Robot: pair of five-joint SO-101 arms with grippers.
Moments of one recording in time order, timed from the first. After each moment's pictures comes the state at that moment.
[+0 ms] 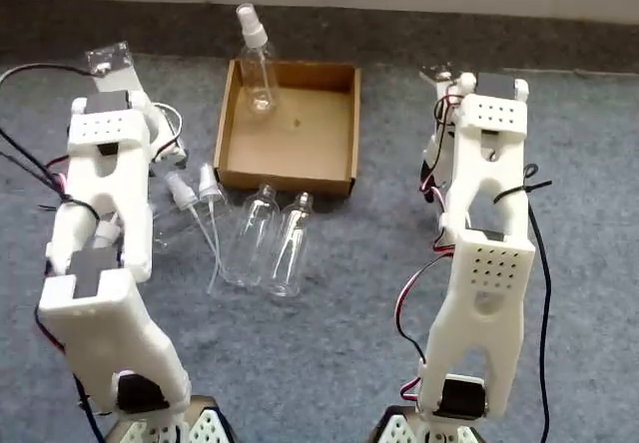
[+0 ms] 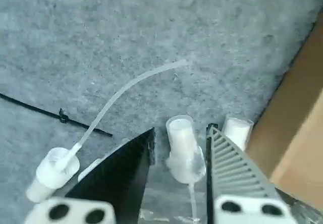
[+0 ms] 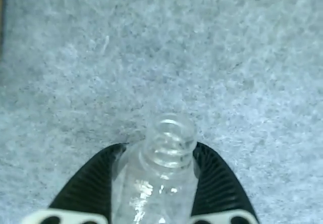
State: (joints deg) left arm -15.2 19.6 -5.7 69.2 20.4; right arm 3.3 48.4 -51.1 100.0 29.1
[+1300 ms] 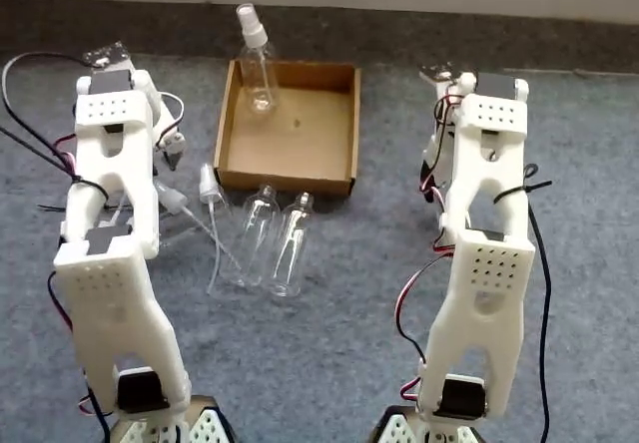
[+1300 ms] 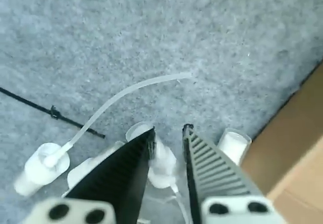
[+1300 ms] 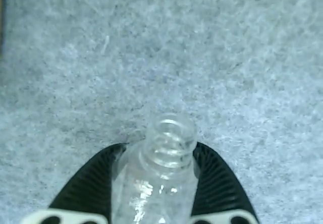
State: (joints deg) left arm -14.8 35.5 -28.4 82.7 26.9; right arm 3.3 48.4 -51.1 100.0 29.1
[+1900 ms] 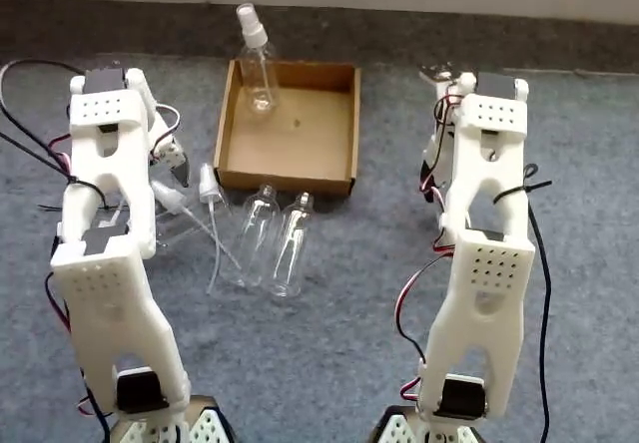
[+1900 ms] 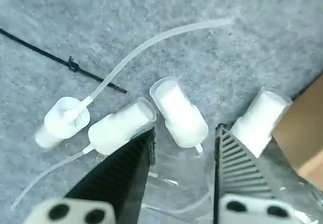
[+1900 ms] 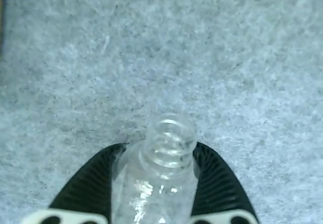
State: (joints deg) left arm -15.9 35.5 -29.0 93.7 26.9; right arm 3.3 48.4 -51.1 100.0 29.1
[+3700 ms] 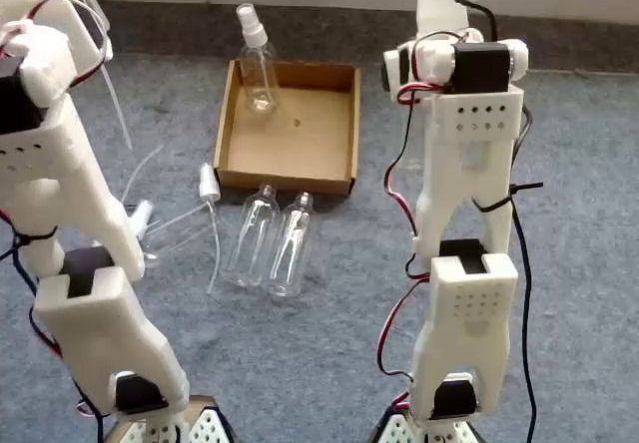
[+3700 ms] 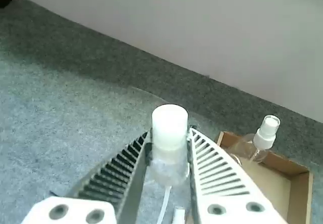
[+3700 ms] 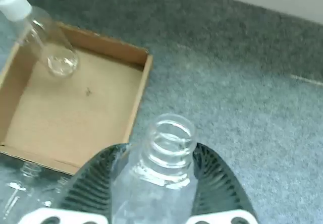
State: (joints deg) left arm -17.5 21.0 -82.7 101.3 17.8; right arm -10.0 31.1 -76.9 100.1 9.2
